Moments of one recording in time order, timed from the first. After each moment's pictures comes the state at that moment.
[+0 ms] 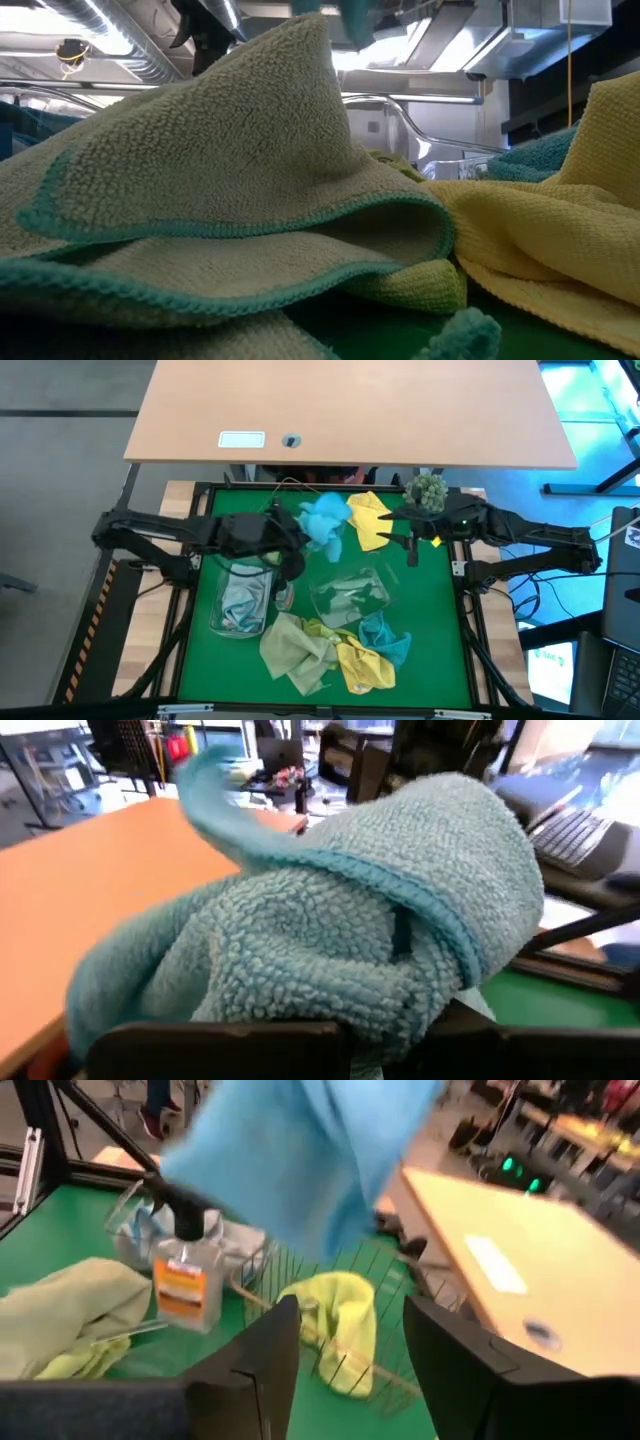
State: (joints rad) left arm -0.13 1.34 1.34 -0.26 -0.49 -0.18; right arm -0.09 0.96 1.07 -0.41 0.05 -0.25
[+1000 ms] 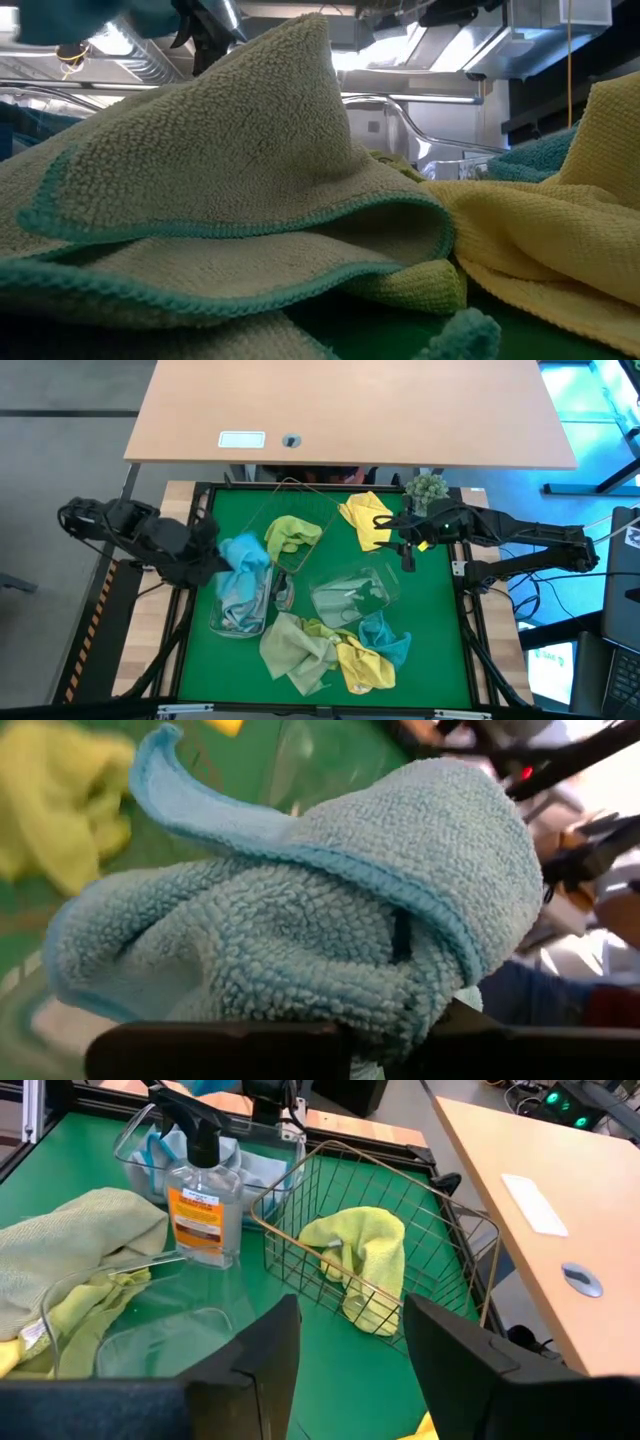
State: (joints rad) left arm -0.33 0.93 1.34 -1.14 -0.20 -0.99; right arm -0.09 1.01 1.07 -0.53 0.03 -0.23
